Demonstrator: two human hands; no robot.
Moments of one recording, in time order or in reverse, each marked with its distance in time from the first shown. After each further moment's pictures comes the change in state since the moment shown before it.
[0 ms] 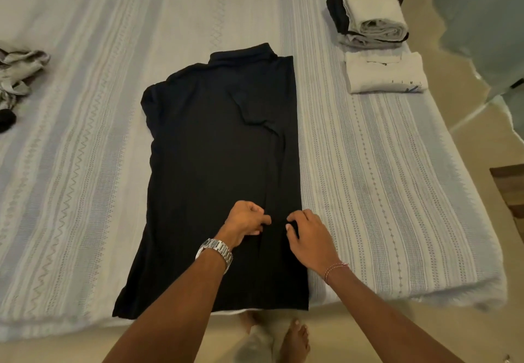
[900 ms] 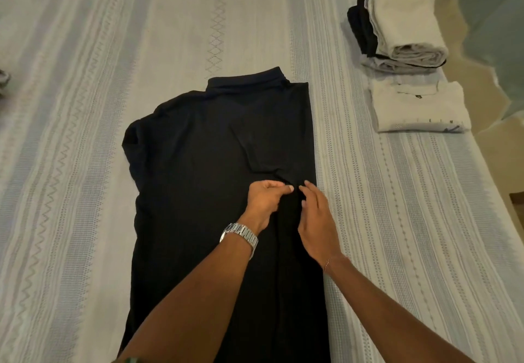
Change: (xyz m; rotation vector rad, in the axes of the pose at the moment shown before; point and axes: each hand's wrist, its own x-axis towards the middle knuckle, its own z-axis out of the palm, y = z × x) left_hand 0.137 0.152 -0.030 -0.422 0.020 0.118; right_hand 0.203 -0.002 -0.001 0.143 0.229 0.000
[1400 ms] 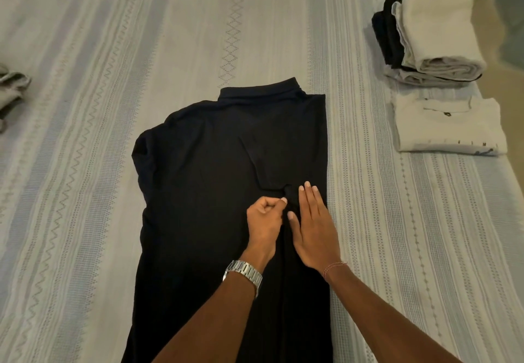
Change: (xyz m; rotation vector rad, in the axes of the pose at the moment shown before) left_hand 0.011 -0.018 -0.001 -0.201 0.244 0.045; right_hand 0.036 0.007 0.025 -0.260 -0.181 -0.070
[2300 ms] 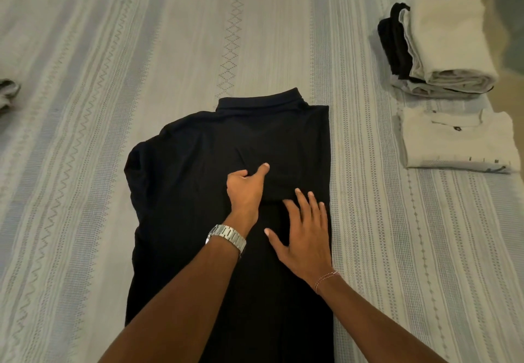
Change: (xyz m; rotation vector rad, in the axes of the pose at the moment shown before) left_hand 0.075 0.081 0.001 0.072 0.208 0.057; right_hand 0.030 -0.027 -0.006 -0.087 0.090 -0.064
